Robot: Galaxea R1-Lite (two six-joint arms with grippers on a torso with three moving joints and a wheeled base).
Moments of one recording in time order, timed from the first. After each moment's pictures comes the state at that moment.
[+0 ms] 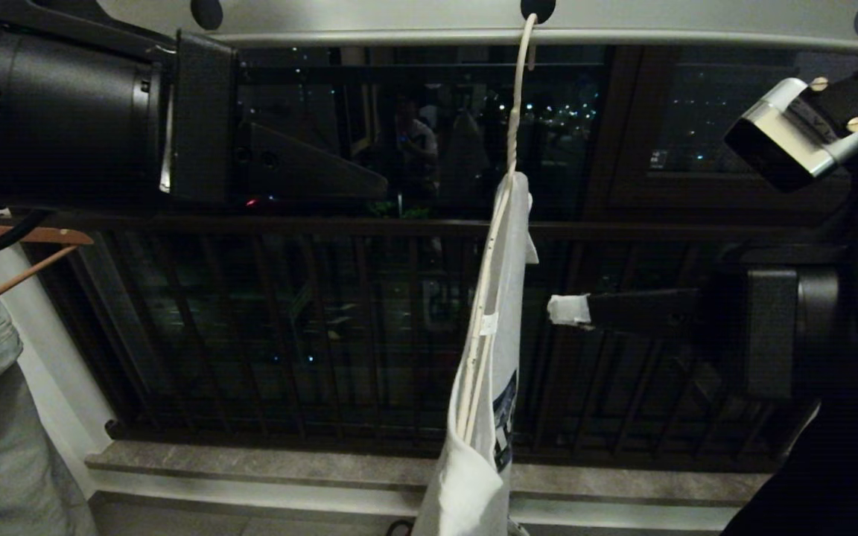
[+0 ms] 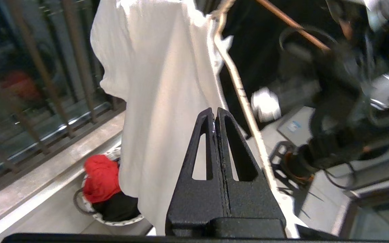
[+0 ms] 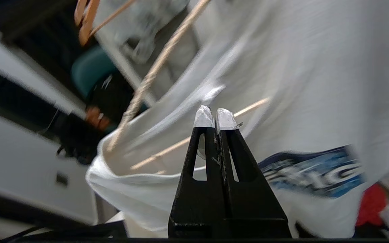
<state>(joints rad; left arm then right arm) -0.66 1.40 -1.60 0.46 -0.35 -0.18 0.69 1.34 -1.03 -0.11 0.42 0.32</state>
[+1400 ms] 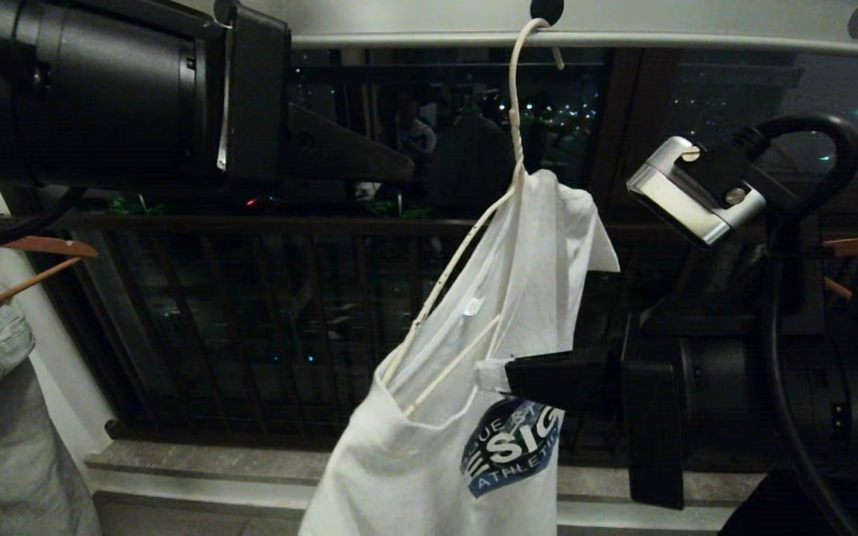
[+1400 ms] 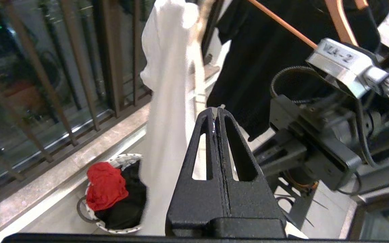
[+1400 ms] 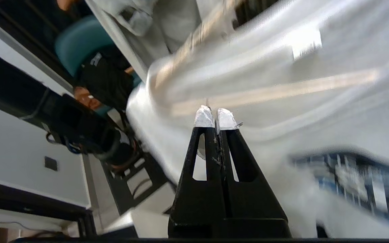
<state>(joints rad) -0.73 1.44 -1.66 0.45 -0.29 -0.18 0.90 1.40 -1.06 -0.07 0.18 0.33</state>
